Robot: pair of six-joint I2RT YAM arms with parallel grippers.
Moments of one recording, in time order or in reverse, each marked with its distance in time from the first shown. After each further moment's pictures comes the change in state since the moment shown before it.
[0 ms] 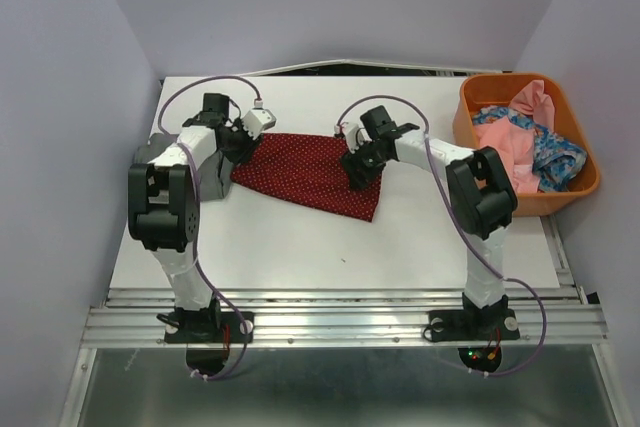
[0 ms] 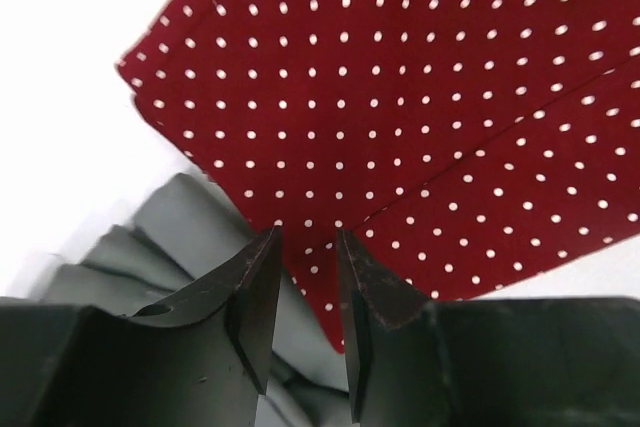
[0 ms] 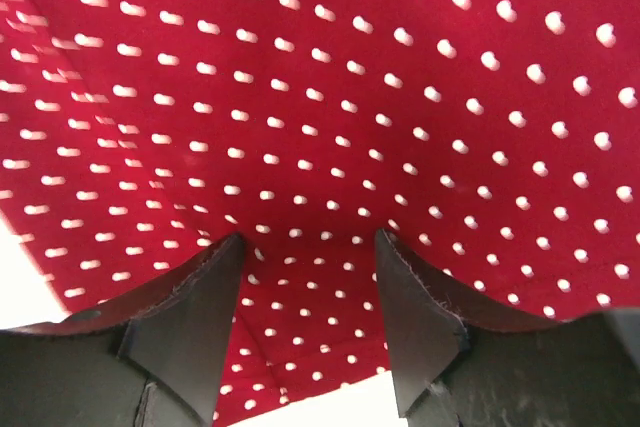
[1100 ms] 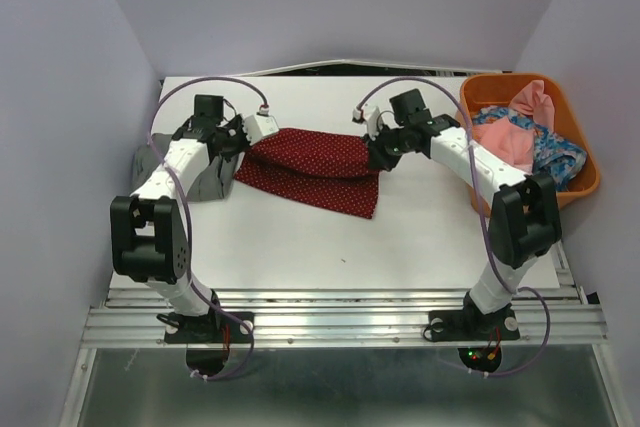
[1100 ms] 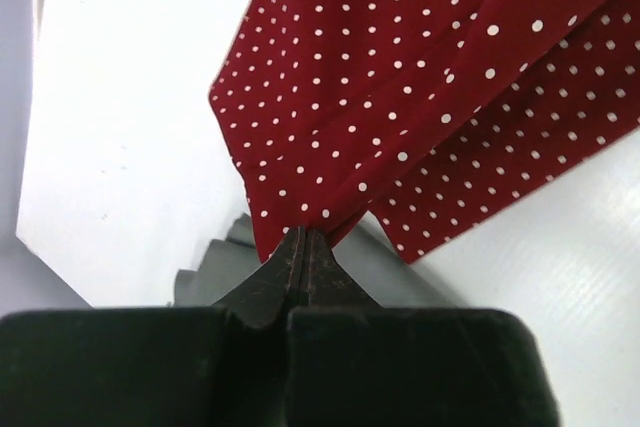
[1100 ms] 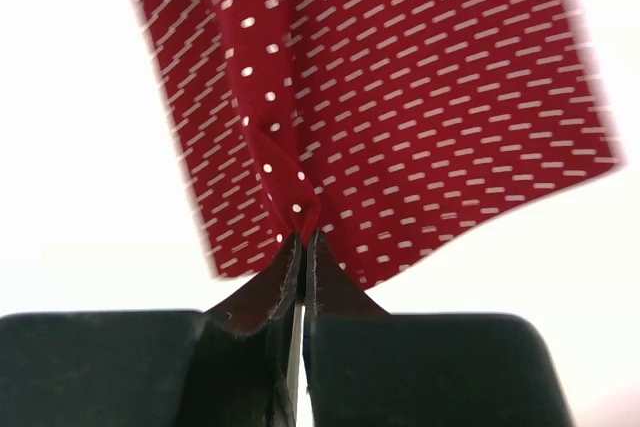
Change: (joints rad) left arm -0.021 -0.208 -0.100 0.061 -0.027 0.275; right arm -0.080 -0.290 -0.044 -0.074 -0.101 -0.145
